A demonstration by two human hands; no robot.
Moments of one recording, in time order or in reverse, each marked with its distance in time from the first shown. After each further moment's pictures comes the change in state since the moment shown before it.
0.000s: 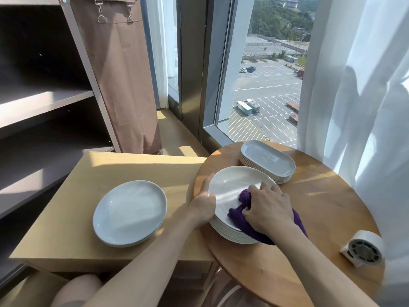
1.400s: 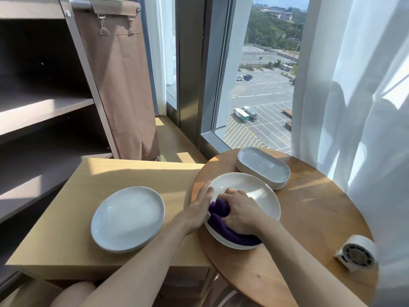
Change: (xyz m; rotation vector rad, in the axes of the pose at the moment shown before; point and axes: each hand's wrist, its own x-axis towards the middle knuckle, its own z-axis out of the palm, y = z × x) left_hand 0.006 -0.016 -0.001 -0.062 -0.049 0.067; right_hand 0.010 -0.032 -0.011 0.277 -0.205 -0.347
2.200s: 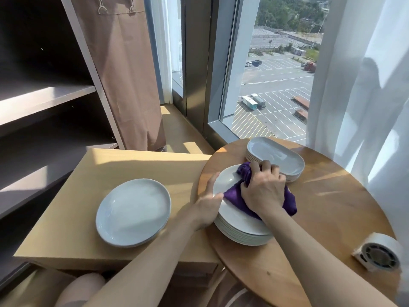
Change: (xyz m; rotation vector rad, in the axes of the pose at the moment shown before) left_hand 0.006 -0.001 -0.003 0.057 0.010 -0.023; right_hand 0.045 0.033 0.017 -0.322 0.491 0.385
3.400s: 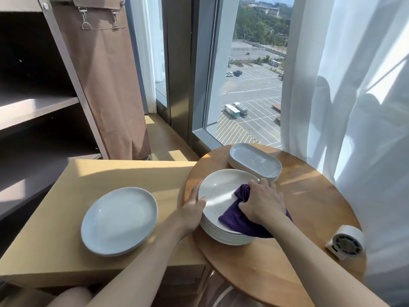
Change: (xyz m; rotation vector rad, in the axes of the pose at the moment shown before) left_hand 0.002 -0.016 0.004 -0.041 0.006 0.011; right_hand -0.030 0.039 -0.035 0.091 -0.283 0.087
